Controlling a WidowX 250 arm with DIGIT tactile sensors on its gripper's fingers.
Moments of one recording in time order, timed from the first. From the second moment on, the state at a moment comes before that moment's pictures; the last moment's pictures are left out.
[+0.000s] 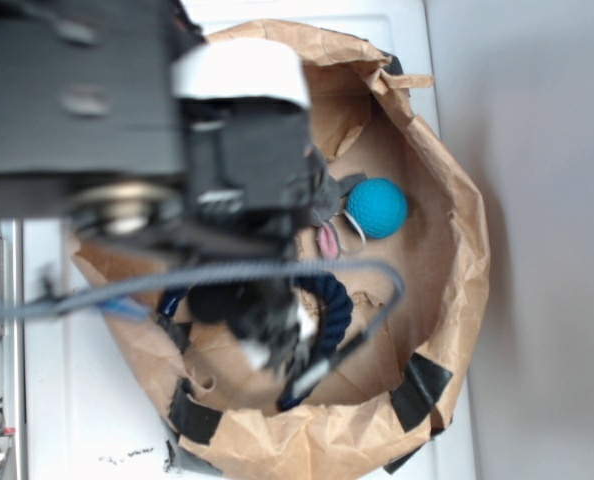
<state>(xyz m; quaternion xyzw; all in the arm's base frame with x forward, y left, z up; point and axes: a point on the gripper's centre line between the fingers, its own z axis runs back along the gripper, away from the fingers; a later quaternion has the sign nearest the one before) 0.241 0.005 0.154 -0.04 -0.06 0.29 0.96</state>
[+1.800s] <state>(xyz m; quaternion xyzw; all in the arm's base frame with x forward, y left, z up) 0.279 -0.048 0.020 -0.06 -0.08 0.40 0.91</state>
